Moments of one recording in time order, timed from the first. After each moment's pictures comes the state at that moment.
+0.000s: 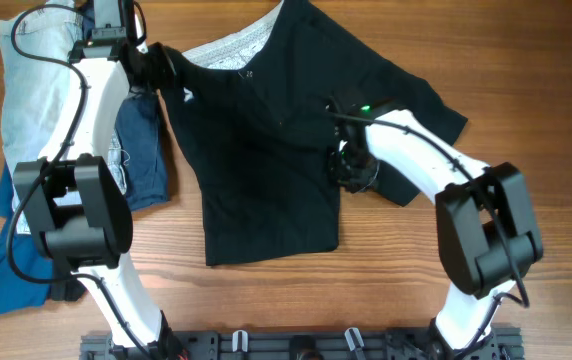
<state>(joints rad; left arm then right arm) 0.05 2.06 1.72 -0.76 0.10 -0.36 0.41 1.95 1.33 -0.96 -0.17 0.57</state>
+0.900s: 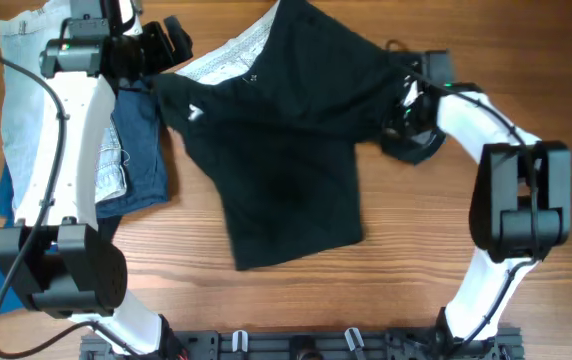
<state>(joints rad) 0.01 1.81 1.72 -0.81 0.21 -0.37 0.02 2.08 1.35 -0.54 -0.20 0.44</state>
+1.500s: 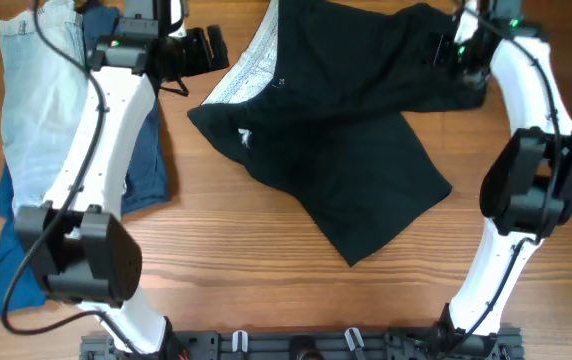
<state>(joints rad) -0.13 1.87 1.72 -0.76 0.13 -0.30 -0.13 2.25 2.02 -0.95 -0.29 0.15</state>
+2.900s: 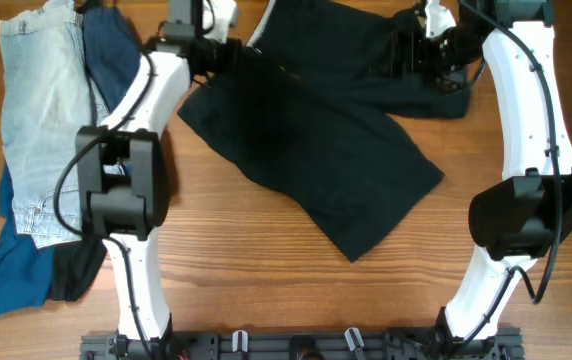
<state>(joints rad) -0.13 2.27 1.85 -0.46 0.32 0.04 0.03 2.08 2.17 -1.43 -0.43 0.07</state>
